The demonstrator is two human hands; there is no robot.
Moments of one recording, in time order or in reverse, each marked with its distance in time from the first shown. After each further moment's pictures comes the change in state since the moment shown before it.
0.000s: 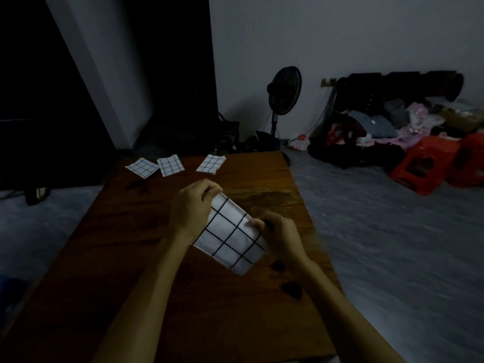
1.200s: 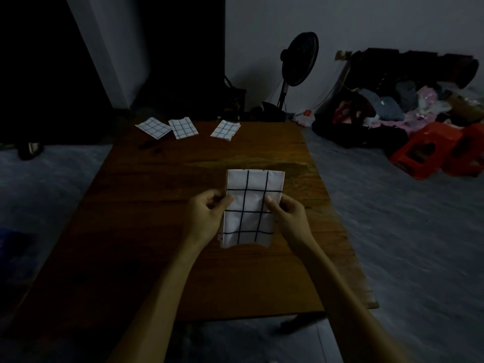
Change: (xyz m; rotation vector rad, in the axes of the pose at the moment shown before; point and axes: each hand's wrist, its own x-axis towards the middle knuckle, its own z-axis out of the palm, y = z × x) left_hand -0.098 -0.065 -0.026 -0.478 -0.092 -0.474; right_hand -0.036 -0.056 0.073 0.610 0.002 0.275
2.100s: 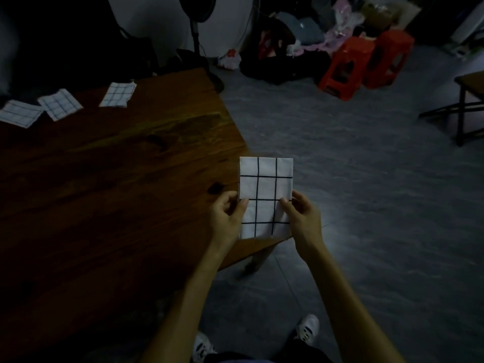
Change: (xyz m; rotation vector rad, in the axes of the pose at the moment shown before) left_hand -0.104 0.036 0.258 -0.159 -0.328 -0.159; right_hand -0.122 0.076 -0.222 0.163 0.534 0.215
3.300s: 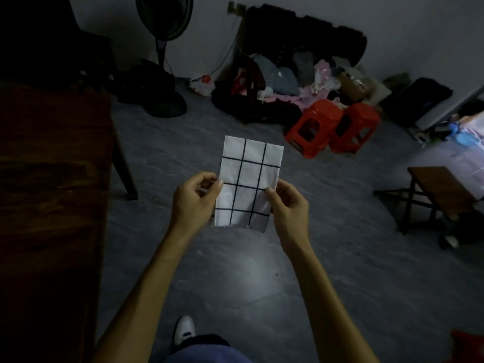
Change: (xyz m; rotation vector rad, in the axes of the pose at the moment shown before) left_hand 0.331 0.125 0.359 -0.049 0.219 0.175; right_hand 0.433 -0.167 -0.237 -0.176 -0.082 -0.234
